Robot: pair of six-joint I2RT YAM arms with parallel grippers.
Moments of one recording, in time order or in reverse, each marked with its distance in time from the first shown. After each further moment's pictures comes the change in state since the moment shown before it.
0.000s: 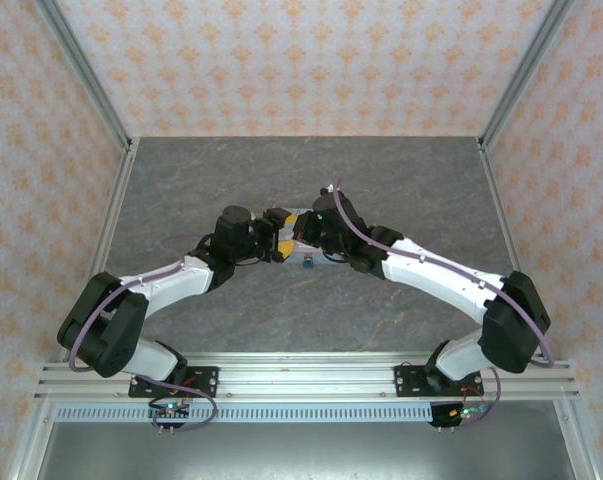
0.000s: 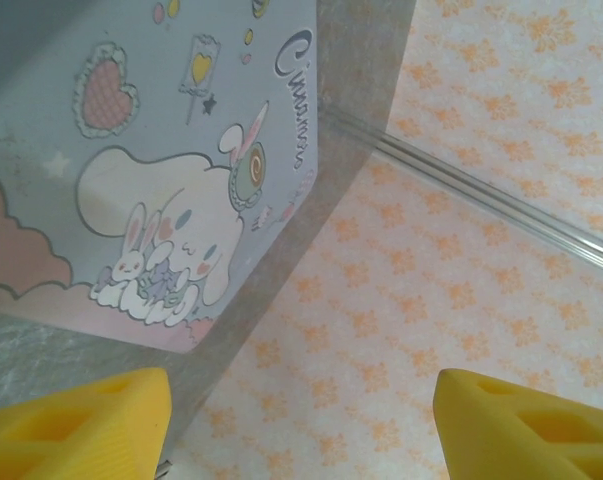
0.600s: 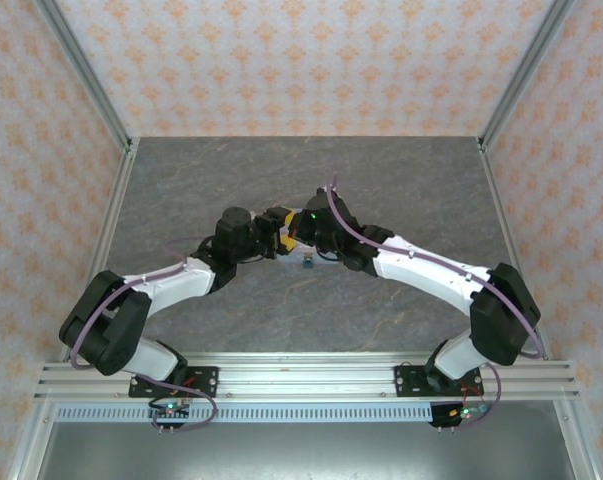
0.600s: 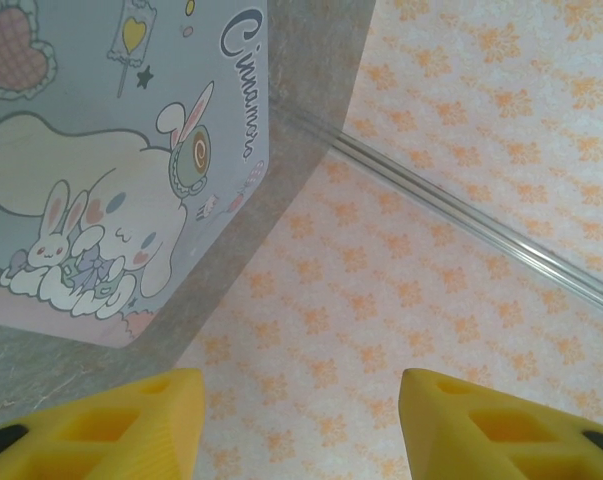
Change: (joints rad) left arm -0.013 0.014 -0.013 0.109 -0.035 -0.098; right arm 0.000 0.052 0.008 0.048 0.008 0.043
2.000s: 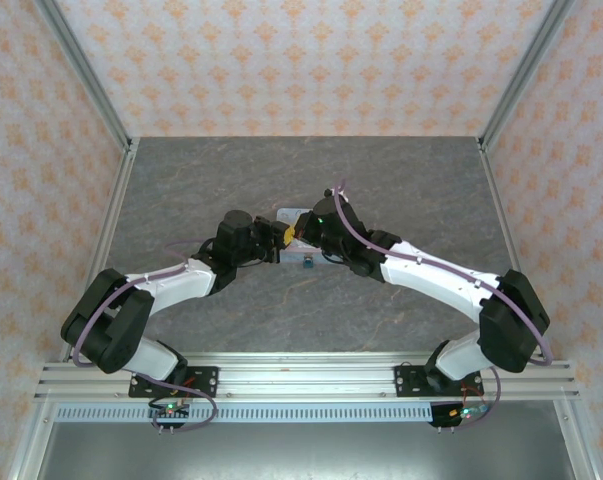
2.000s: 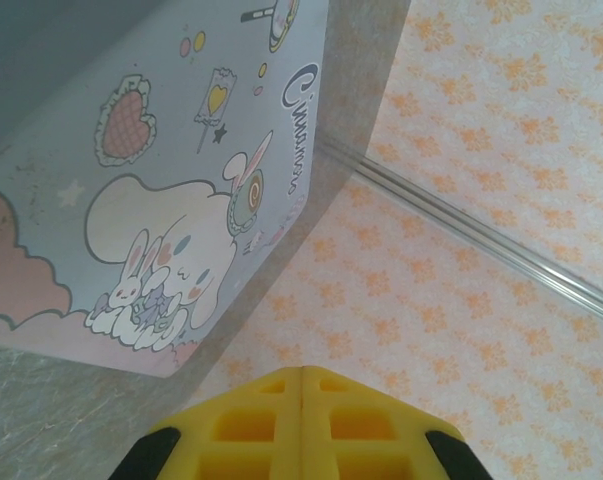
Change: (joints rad) left arm 0.000 0.011 -0.019 -0.030 -0.033 0.029; right arm -0.004 -0.058 -0.062 0.036 0.042 0.007
